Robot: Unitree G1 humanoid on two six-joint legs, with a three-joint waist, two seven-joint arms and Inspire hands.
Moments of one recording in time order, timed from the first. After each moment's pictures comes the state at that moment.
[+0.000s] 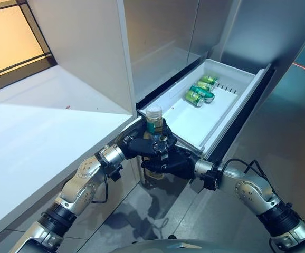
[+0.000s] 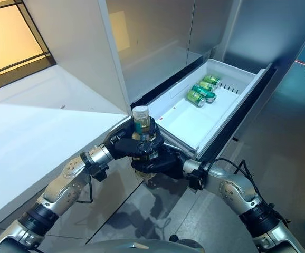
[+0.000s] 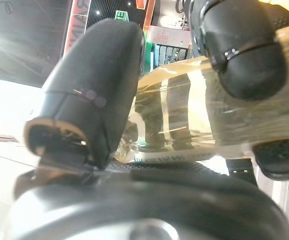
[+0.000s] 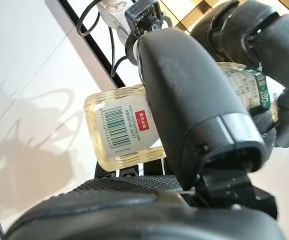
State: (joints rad) left arm -0.16 0.57 -0.40 -0.06 -0.82 -0.10 -0.46; right arm -0.18 -0.58 0.39 -0.17 0.98 0.58 0.31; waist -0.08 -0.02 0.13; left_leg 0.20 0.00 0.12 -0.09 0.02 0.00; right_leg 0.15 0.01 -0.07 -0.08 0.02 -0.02
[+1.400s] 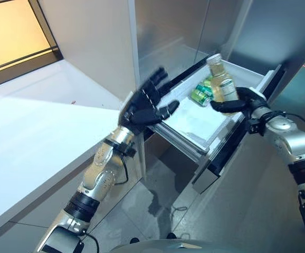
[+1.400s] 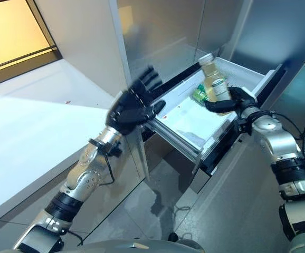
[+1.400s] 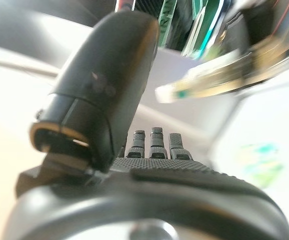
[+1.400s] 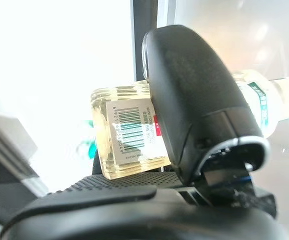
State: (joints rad) left arm -0.19 0.34 -0.41 0.06 -0.95 -0.03 -0.28; right arm -0.65 -0.87 0.21 0.48 0.55 0.32 0.02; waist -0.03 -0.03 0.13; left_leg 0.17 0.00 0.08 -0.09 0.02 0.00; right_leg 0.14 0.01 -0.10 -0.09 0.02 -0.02
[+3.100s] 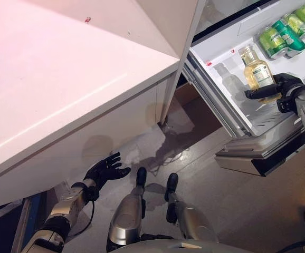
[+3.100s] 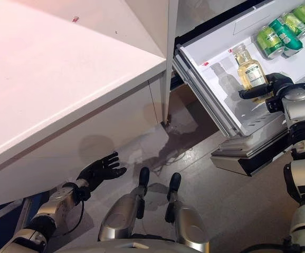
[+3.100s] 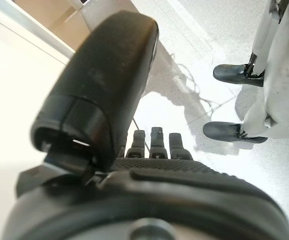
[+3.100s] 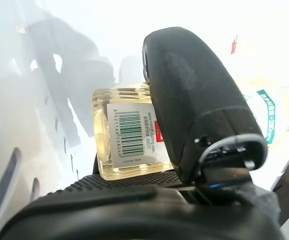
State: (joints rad) left arm -0.13 0.48 -0.24 0.72 -0.62 0.00 -0.28; right arm -1.00 -0.92 0.33 0.87 0.21 0.39 0.19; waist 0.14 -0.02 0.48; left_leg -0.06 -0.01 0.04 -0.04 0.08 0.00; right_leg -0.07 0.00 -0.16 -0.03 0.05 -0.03
